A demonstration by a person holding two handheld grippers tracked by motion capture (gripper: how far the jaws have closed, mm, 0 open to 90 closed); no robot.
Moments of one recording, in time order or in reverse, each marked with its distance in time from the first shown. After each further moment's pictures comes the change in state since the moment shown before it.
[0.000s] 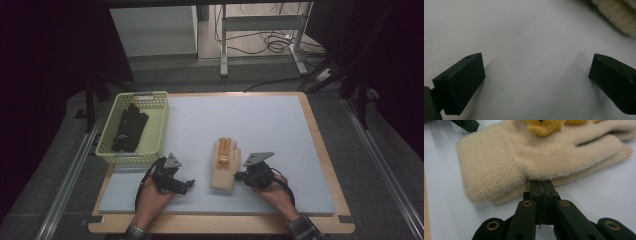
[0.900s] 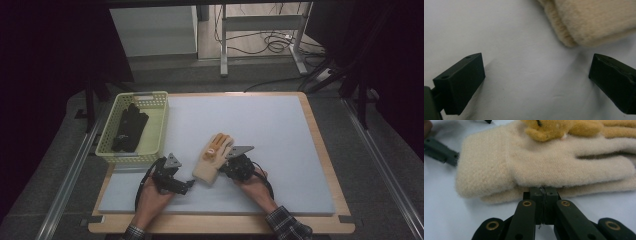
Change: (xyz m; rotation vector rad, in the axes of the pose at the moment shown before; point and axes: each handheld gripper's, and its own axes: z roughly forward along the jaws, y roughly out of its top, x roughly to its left) left arm 0.000 0.000 0.000 0.000 0.001 0.002; right arm 0.008 0.036 0.046 -0.038 -0.045 0.020
